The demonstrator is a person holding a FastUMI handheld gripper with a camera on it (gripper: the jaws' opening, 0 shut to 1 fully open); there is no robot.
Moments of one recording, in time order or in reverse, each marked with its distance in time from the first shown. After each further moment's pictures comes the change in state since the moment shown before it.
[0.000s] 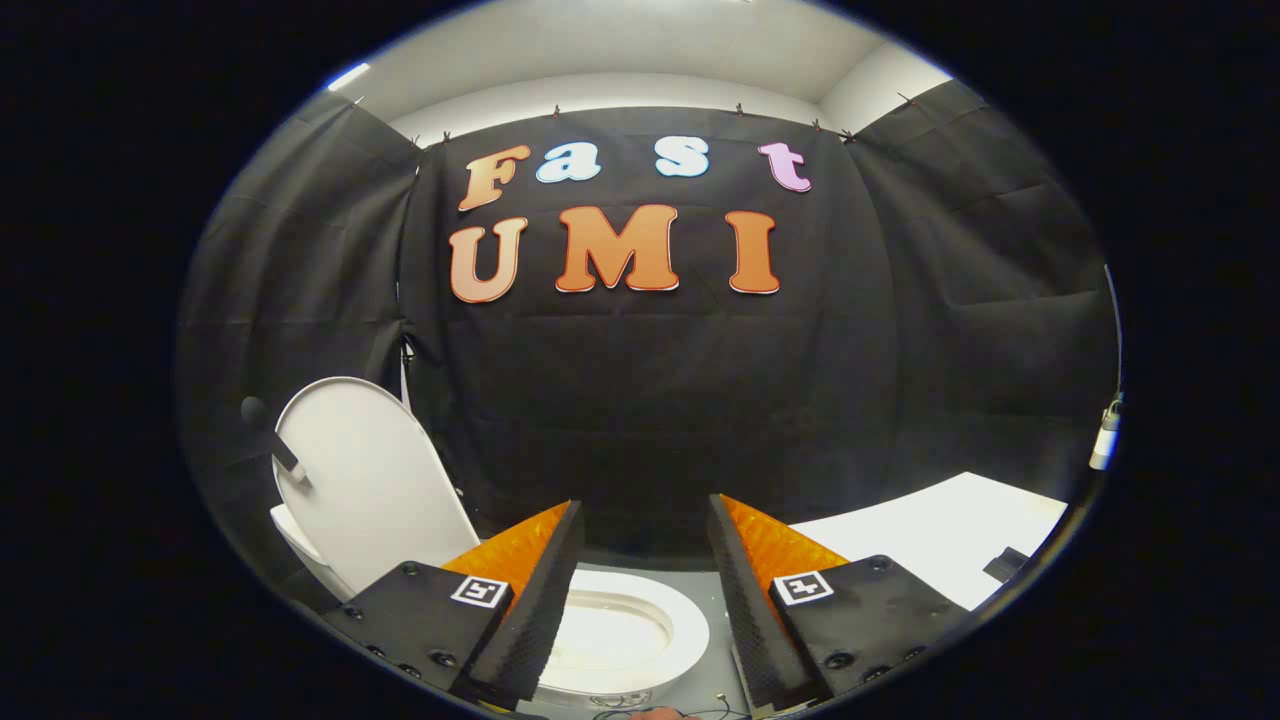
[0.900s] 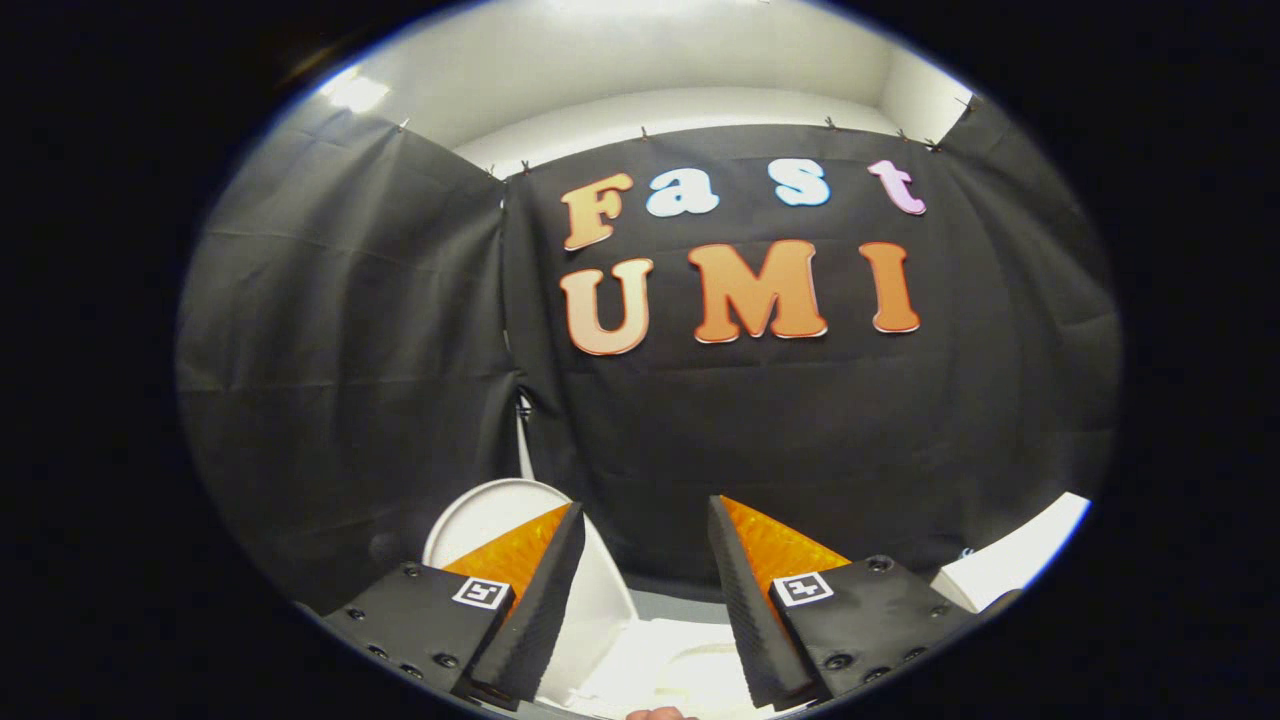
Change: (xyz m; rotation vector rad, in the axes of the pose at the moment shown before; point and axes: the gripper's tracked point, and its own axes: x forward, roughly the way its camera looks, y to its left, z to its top) arm 0.055 0.213 0.107 0.042 -0.037 0.243
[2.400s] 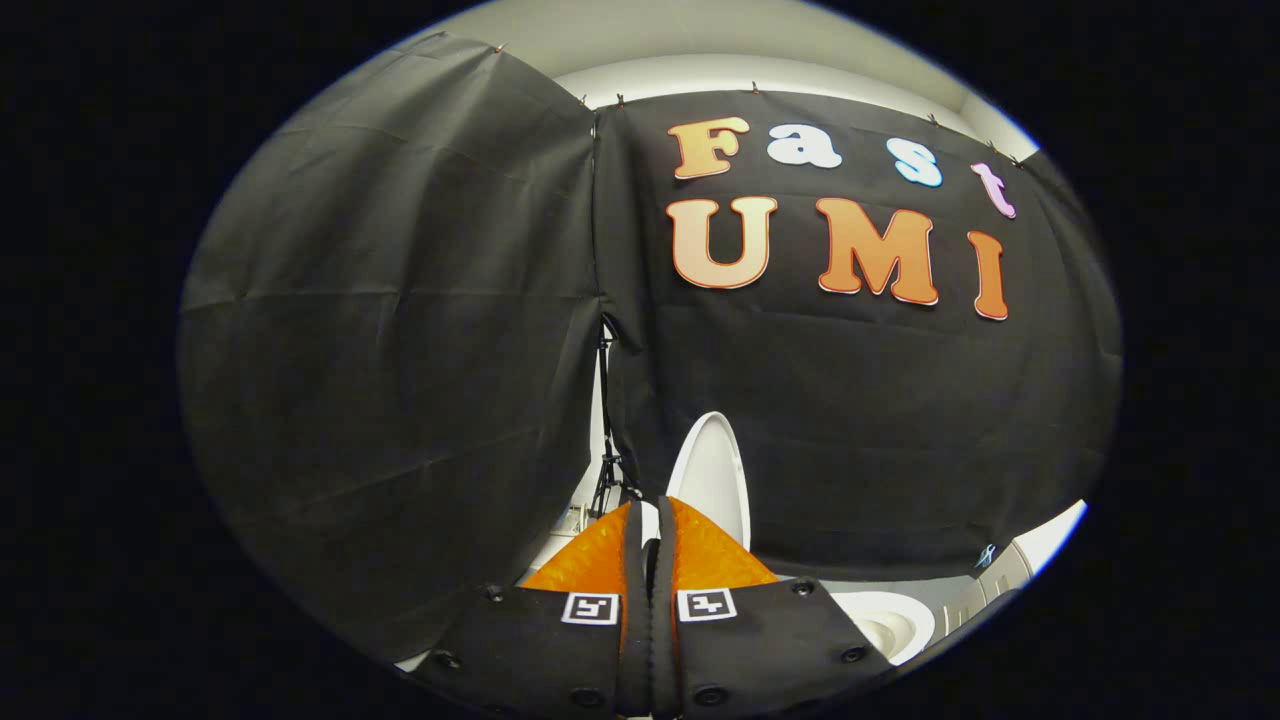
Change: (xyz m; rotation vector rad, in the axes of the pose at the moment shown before) arm 0.064 0.288 -0.107 -0.101 0.169 0.124
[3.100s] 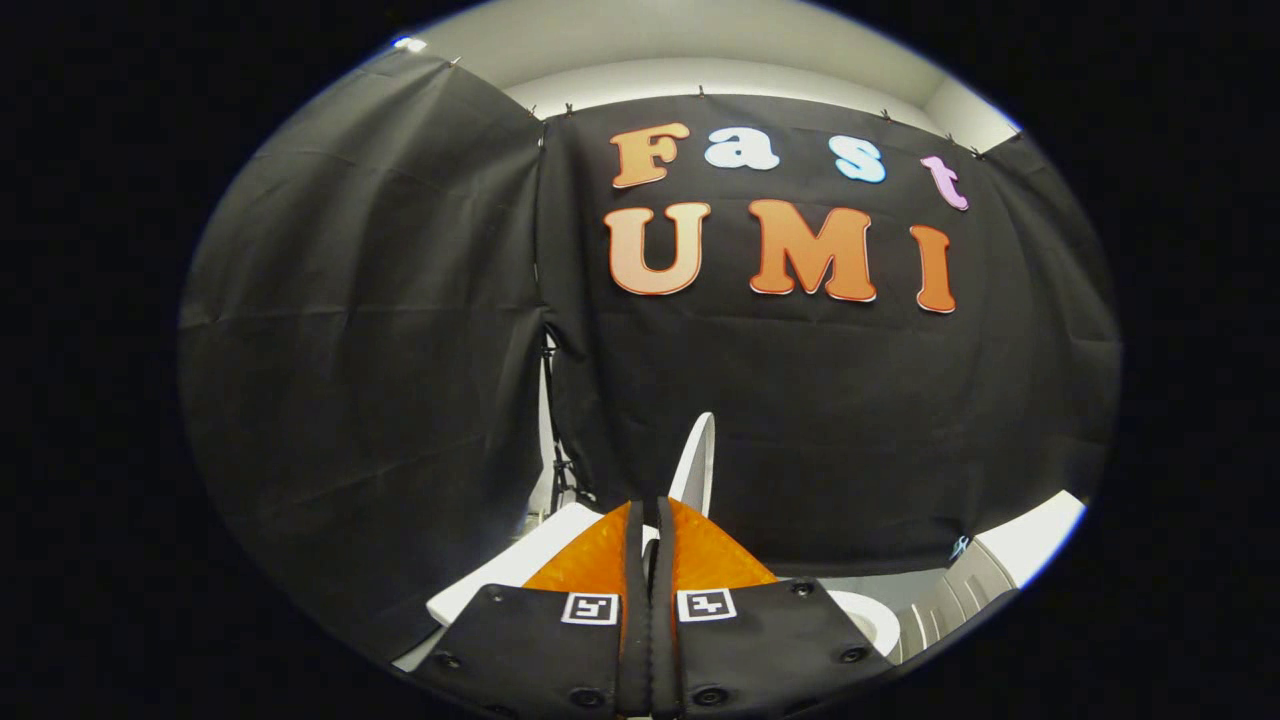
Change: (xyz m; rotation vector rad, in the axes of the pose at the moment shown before) arm -0.031 -0.085 0.013 0.033 -0.025 -0.109
